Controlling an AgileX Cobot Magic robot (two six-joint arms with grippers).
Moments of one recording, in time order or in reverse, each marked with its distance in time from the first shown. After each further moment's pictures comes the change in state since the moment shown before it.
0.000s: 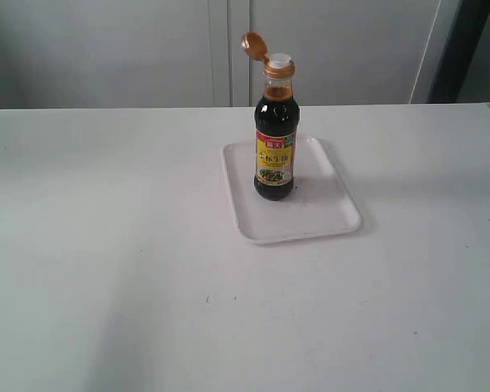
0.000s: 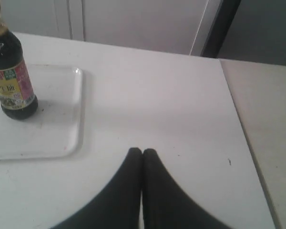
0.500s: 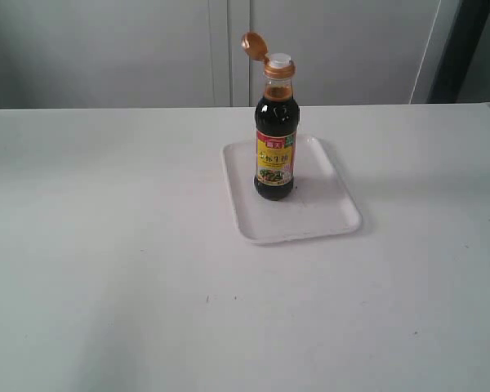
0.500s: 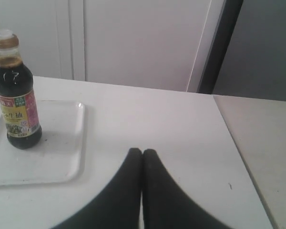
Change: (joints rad) left arm 0.000 -0.209 0.135 -0.003 -0.030 0.000; right arm 0.000 -0.267 0.209 0.021 -0.147 0.002
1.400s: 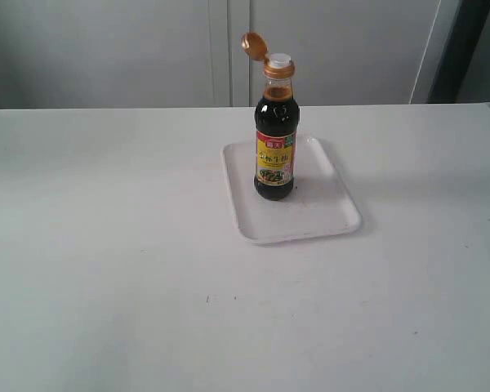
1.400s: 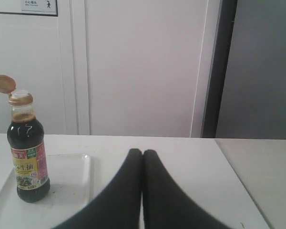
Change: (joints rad) left arm 0.000 -0.328 0.127 -0.003 0.101 0.000; right arm 0.000 -0.235 0.119 0.010 -0.121 0.070
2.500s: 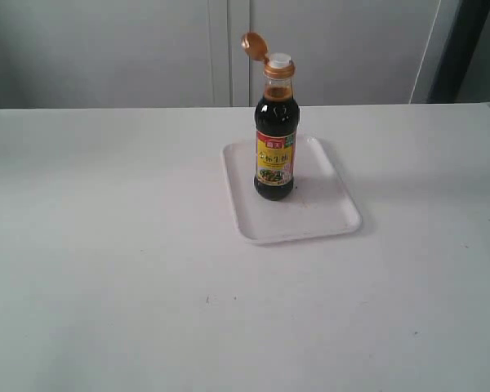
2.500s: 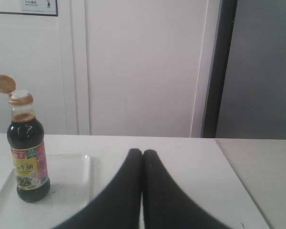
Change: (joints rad) left arm 0.000 -0.111 0.167 0.108 0.063 -0.032; right arm 0.000 0.000 0.000 0.000 0.000 0.000
